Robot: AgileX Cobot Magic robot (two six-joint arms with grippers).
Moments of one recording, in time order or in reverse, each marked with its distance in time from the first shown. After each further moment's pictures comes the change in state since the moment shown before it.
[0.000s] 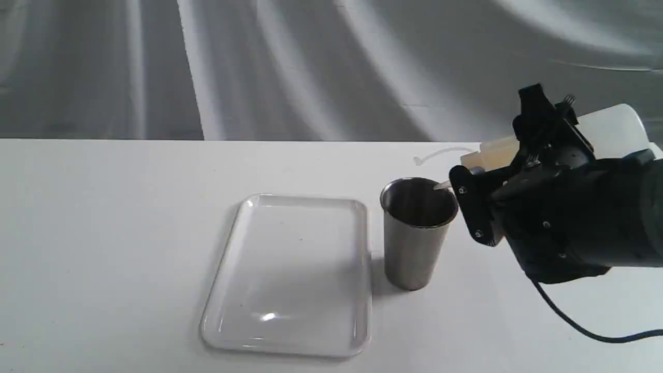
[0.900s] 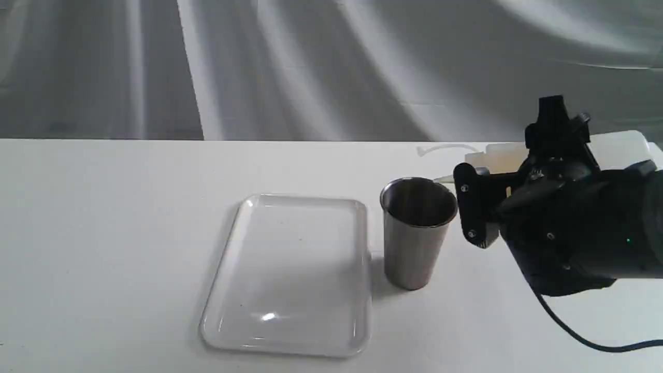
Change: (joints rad) left arm 0.000 0.000 0.000 0.000 0.000 0.000; right arm 0.000 0.000 0.039 0.021 -0.018 0.215
